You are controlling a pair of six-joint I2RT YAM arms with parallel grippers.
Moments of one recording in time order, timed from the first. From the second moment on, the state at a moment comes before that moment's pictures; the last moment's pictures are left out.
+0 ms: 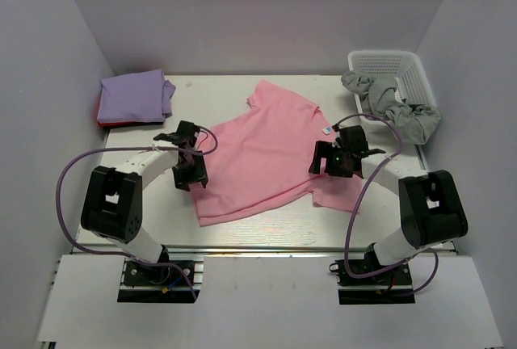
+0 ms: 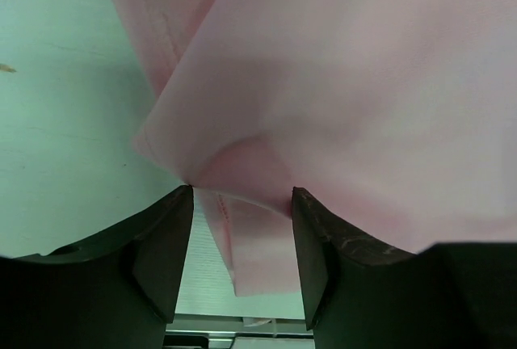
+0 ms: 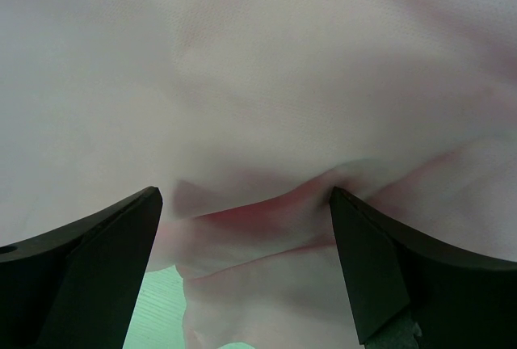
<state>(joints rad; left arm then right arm) -0.27 1.58 0.98 -0.73 -0.04 -0.48 0.27 1.52 0.76 -0.19 -0.20 0.31</state>
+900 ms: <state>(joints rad) -0.27 1.63 1.19 -0.60 0.02 -0.44 0.27 1.46 0.70 -0.17 -0.25 0.30</state>
